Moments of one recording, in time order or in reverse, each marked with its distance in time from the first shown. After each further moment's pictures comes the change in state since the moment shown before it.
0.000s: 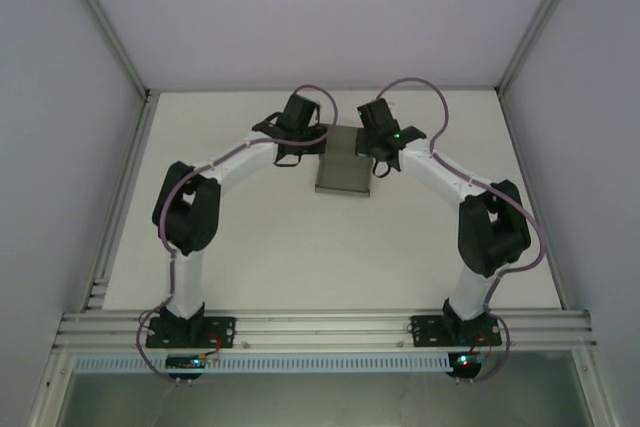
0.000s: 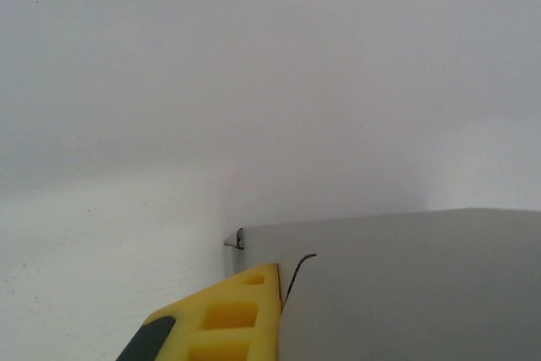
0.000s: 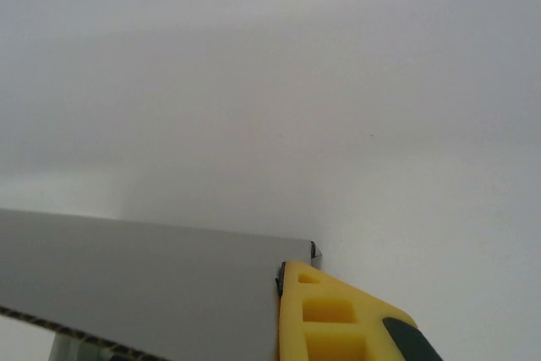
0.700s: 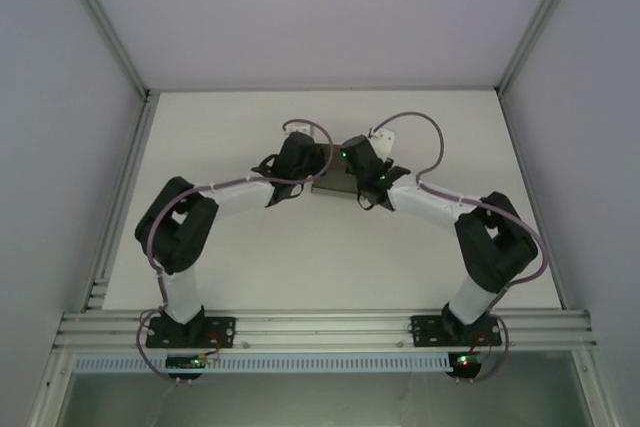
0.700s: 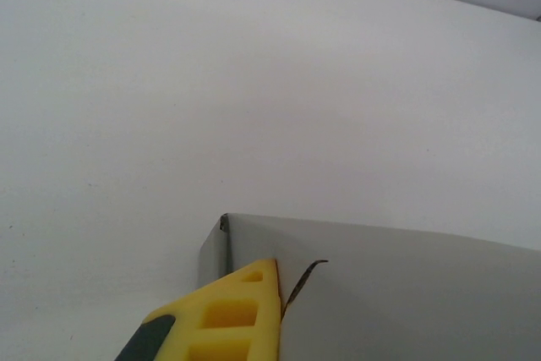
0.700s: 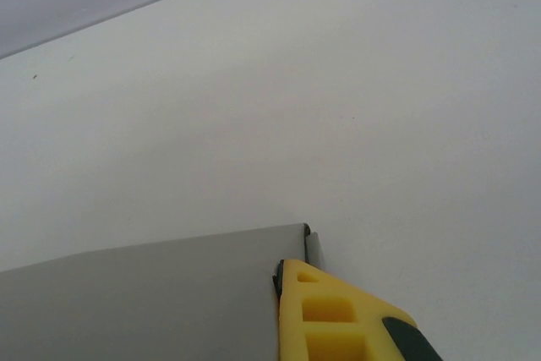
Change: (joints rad) left arm -0.096 -0.167 -0.492 0.565 -0.212 -0.113; right arm 0.166 -0.087 -0.322 0.338 0.314 0.235
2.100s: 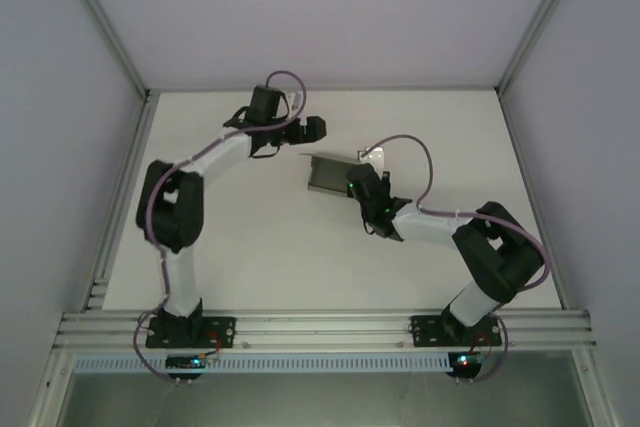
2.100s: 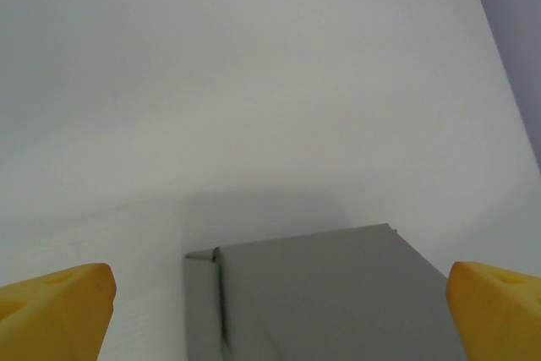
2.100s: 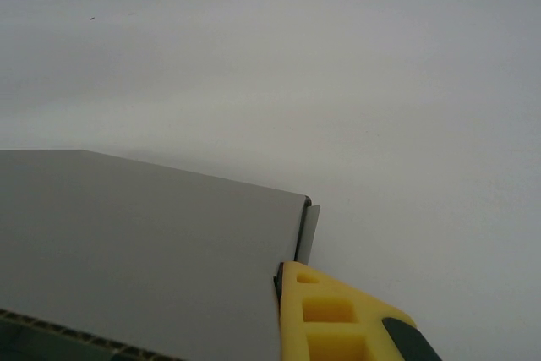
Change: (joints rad) left arm 0.281 0.168 0.447 -0.451 0.628 0.135; right arm 0.060 -0.057 -0.284 0.412 0.005 -0.374
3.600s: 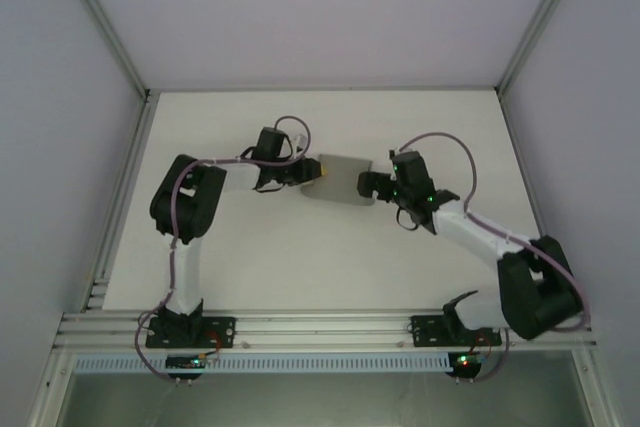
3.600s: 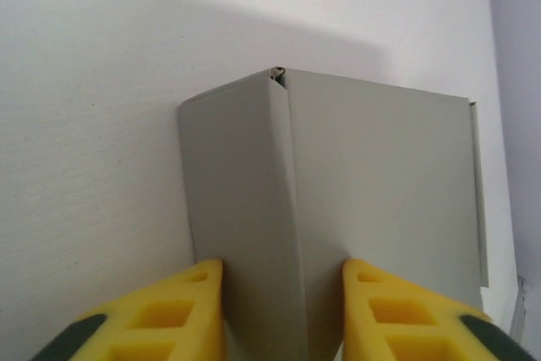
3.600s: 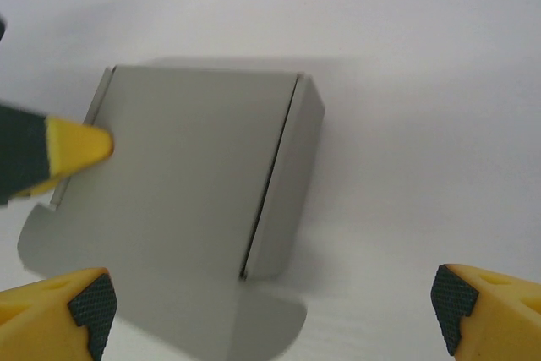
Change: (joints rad) left arm -0.018 0.069 -0.388 0.426 0.208 -0.176; right arm -0.291 -0.225 -0.002 -0.386 -0.612 0.113
